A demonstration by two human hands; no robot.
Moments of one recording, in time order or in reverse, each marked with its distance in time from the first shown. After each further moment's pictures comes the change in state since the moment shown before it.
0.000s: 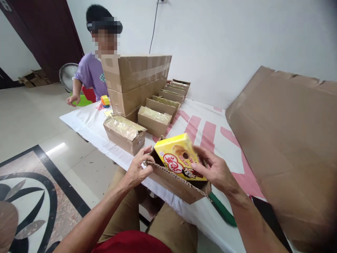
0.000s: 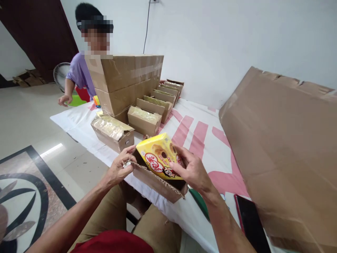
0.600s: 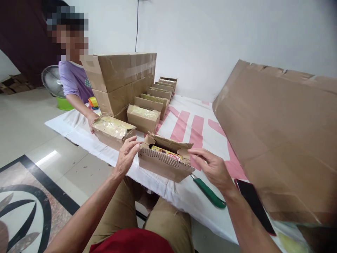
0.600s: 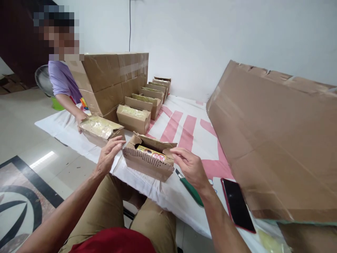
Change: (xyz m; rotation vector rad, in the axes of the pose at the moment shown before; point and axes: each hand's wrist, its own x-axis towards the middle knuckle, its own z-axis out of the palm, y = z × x) left_hand 0.023 0.003 -0.001 -0.086 0.206 -0.144; right_hand -0.037 0.026 -0.017 -0.164 0.183 -0.044
